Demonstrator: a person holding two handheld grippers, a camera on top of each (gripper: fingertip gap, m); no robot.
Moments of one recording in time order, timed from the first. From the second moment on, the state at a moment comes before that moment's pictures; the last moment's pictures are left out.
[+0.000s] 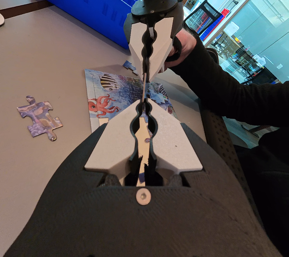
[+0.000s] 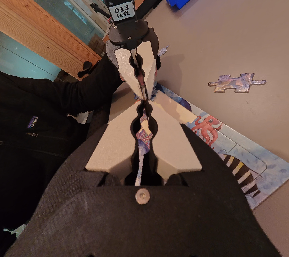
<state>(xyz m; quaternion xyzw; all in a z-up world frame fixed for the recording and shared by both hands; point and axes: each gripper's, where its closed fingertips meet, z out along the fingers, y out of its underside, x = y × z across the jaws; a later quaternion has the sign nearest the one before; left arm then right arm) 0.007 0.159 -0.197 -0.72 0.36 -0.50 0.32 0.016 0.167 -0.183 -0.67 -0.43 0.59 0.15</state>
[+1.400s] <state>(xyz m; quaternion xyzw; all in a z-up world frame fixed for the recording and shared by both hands) -0.003 0.159 -0.206 -0.73 0.37 -0.48 0.31 -0.002 0.172 -0.183 -0.67 -0.41 0.59 0.17</state>
